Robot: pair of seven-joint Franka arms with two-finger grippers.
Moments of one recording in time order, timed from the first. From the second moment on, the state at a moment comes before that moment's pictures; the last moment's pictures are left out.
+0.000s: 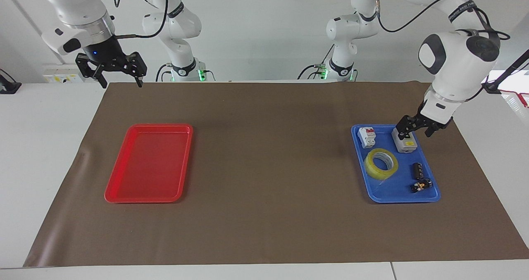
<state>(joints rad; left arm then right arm) 0.12 0.12 -0.11 -1.85 0.04 2.01 -0.02 -0.01 -0.03 0.02 -1.52 -0.05 1.46 -0.05</state>
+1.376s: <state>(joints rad) 0.14 0.29 -0.12 -1.96 0.04 2.25 -0.11 -0.01 -0.03 0.01 -1.52 -0.05 1.41 -0.05</state>
